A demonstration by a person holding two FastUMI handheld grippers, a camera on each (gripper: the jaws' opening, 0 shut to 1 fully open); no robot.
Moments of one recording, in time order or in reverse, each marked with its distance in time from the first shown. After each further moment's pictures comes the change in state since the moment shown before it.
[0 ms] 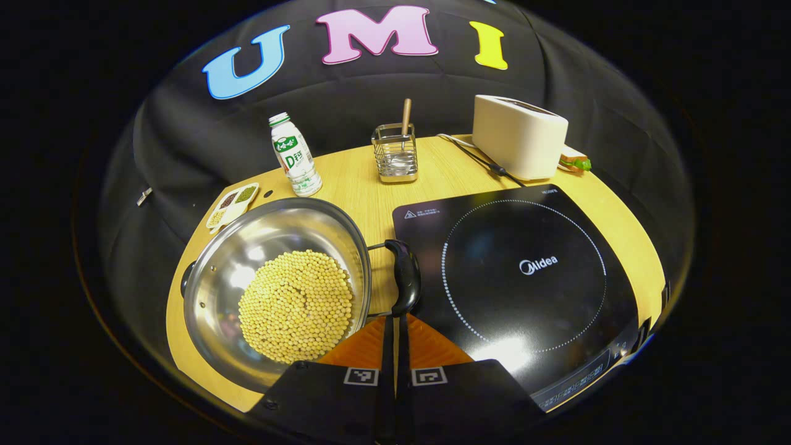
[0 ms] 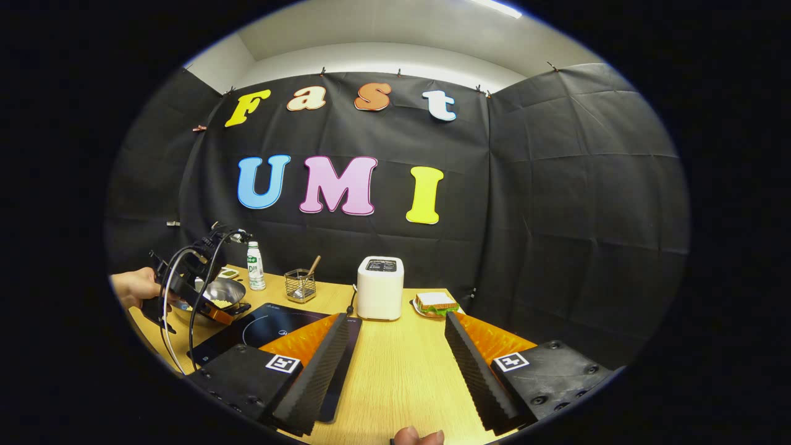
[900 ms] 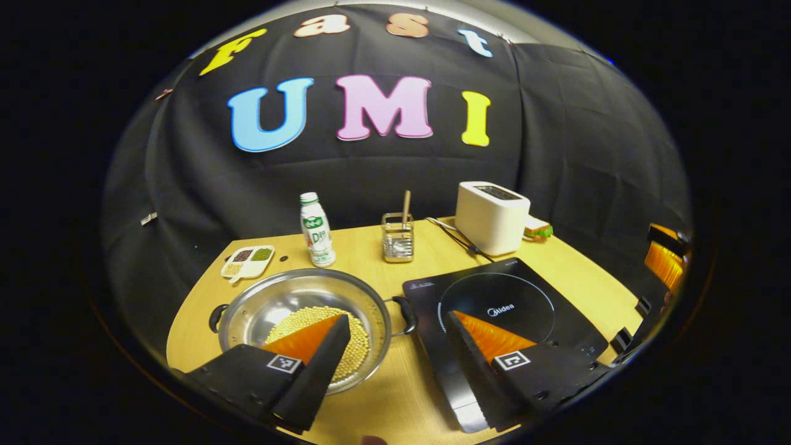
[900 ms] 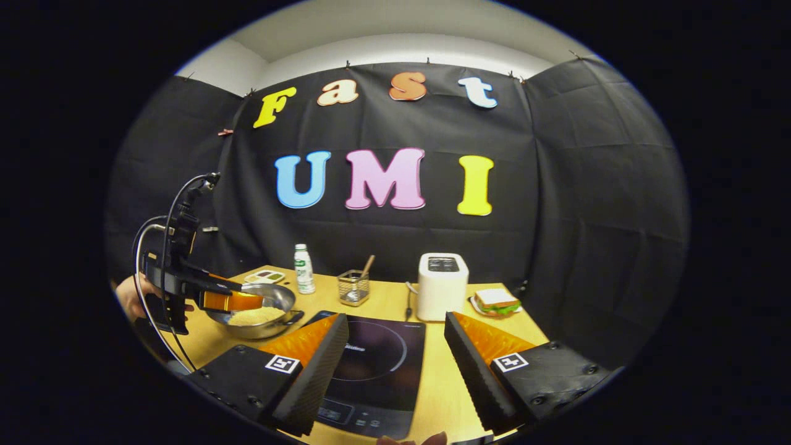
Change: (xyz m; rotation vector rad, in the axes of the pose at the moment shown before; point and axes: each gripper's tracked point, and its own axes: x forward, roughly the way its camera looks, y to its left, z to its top) left arm -0.114 0.059 0.045 -0.059 -0.402 -0.113; right arm 0.032 0.125 0.013 0.087 0.103 0.249
